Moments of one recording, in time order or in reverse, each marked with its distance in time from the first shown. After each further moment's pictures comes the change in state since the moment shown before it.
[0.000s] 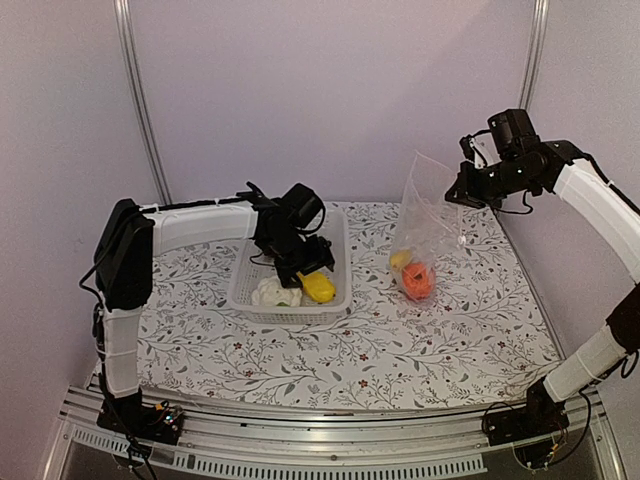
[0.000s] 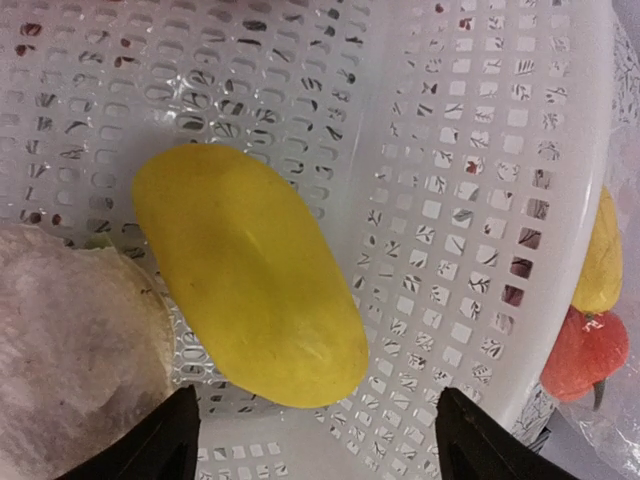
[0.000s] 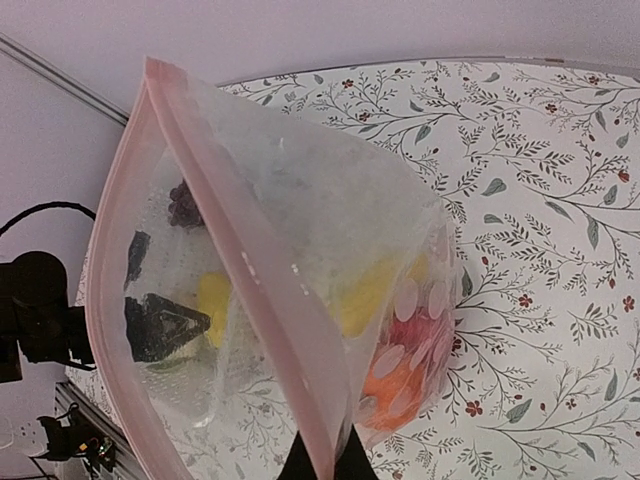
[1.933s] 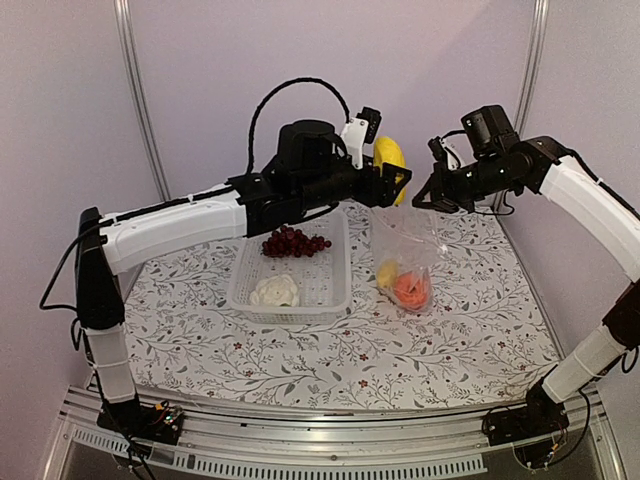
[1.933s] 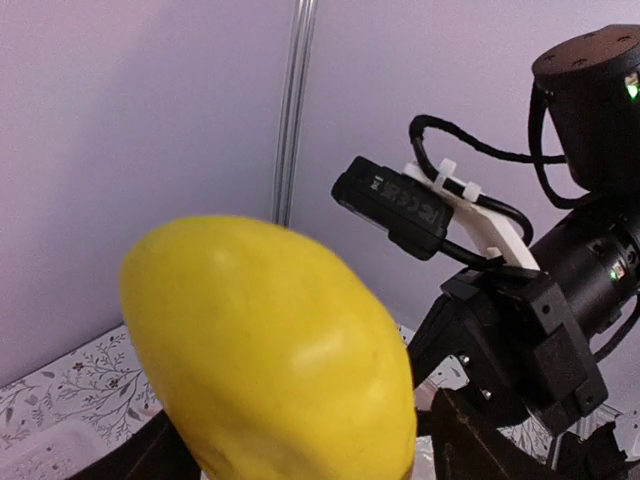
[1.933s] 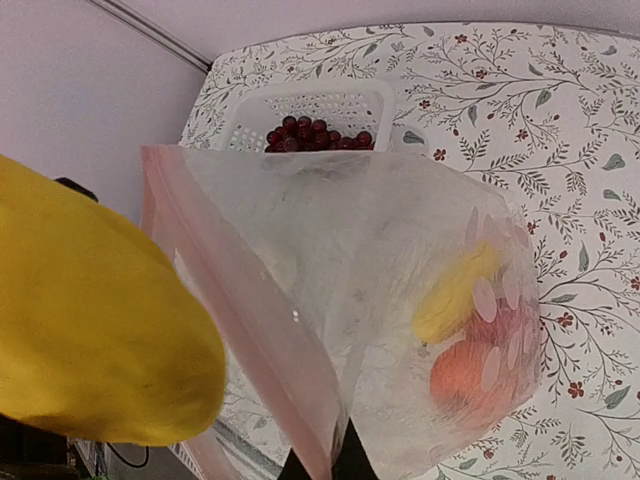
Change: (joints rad) left arm -0.210 -0.165 0.107 0.745 -0.118 0.882; right arm 0.162 0.038 0.051 0.003 -0.098 0.105
